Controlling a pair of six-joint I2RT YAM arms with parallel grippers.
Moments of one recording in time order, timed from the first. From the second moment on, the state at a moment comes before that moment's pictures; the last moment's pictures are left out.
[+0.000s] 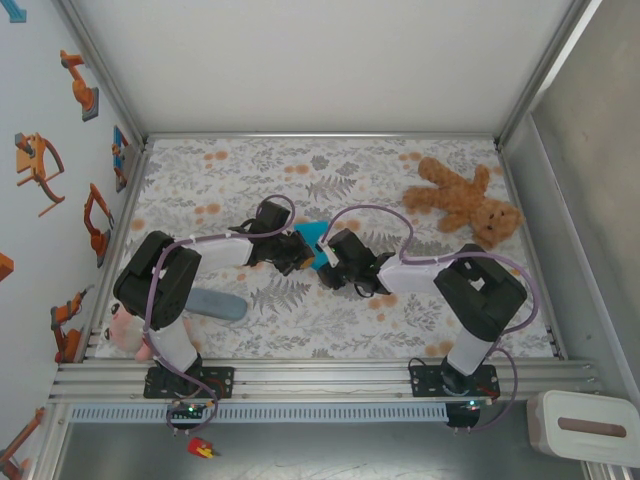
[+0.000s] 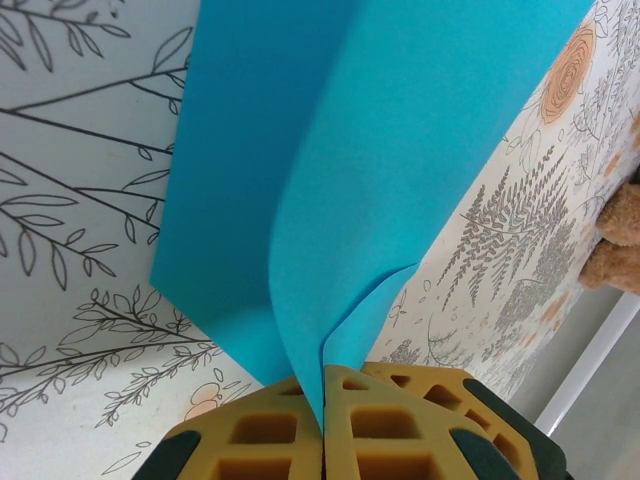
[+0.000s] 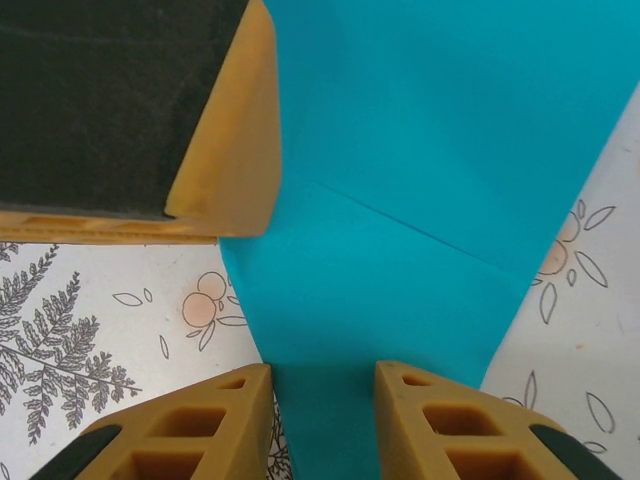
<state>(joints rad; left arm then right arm) -0.63 1.77 0.92 -0.13 0.44 -1.20 0.83 1.72 0.80 0.04 -0.03 0.14</state>
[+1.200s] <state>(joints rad) -0.63 1.74 0.94 -0.18 0.43 -1.22 0.85 1.72 0.80 0.06 0.02 0.13</state>
